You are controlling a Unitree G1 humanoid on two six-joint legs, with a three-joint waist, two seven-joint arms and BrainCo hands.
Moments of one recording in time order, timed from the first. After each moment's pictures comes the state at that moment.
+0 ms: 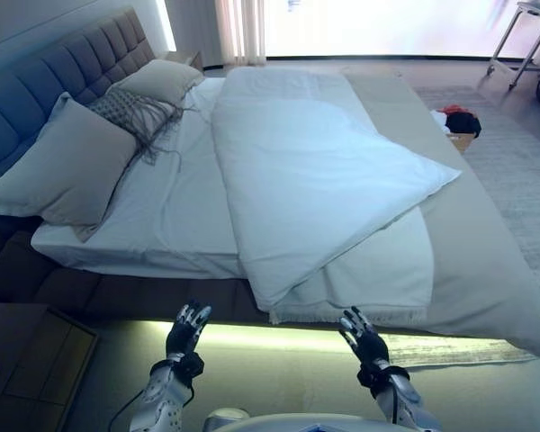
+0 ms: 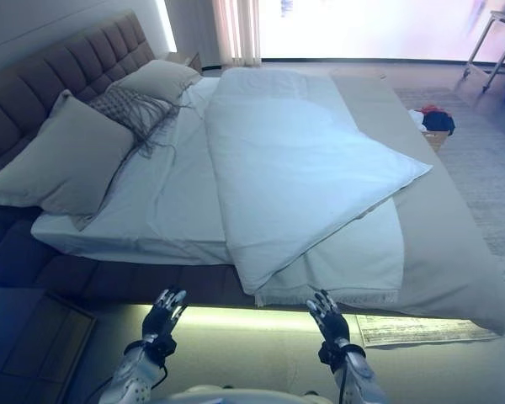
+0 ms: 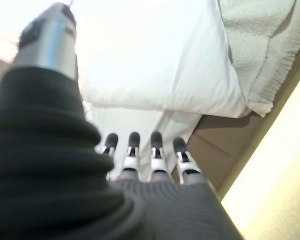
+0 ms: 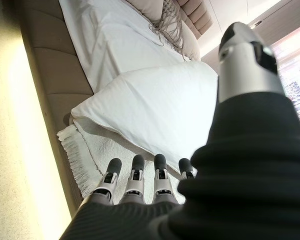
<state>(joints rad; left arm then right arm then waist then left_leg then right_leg) 0.20 0.23 -0.16 0.49 -0.72 -0.18 -0.05 0.18 -0.21 0.21 0.55 0.70 -0.15 0.11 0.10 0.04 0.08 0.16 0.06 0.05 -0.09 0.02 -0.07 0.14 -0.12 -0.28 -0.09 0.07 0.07</state>
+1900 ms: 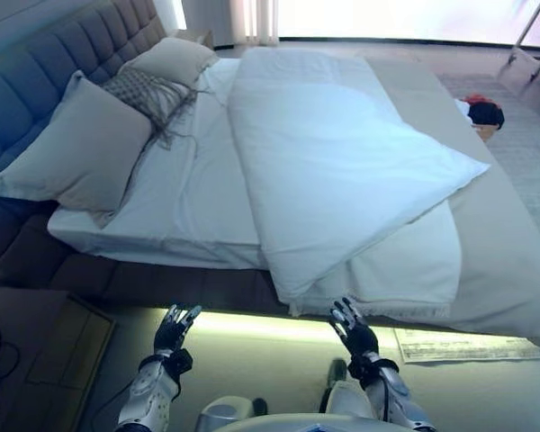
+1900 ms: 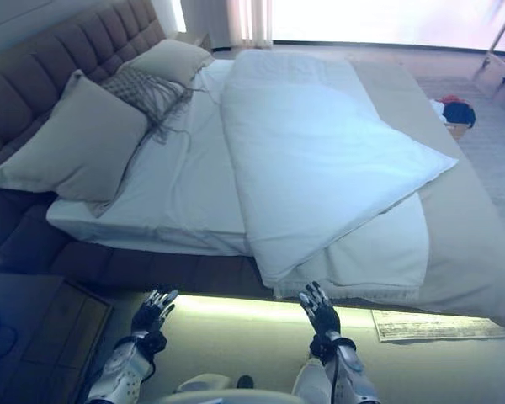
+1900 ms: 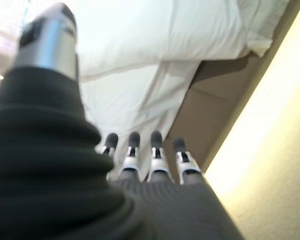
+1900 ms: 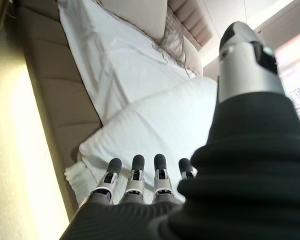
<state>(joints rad) 0.17 0.29 -0.15 0.60 -0.68 -0.18 -0.04 0.17 -0.19 0.24 0.57 0.77 -0.19 0.14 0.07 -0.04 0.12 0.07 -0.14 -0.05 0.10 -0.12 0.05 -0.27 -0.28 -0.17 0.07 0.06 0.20</state>
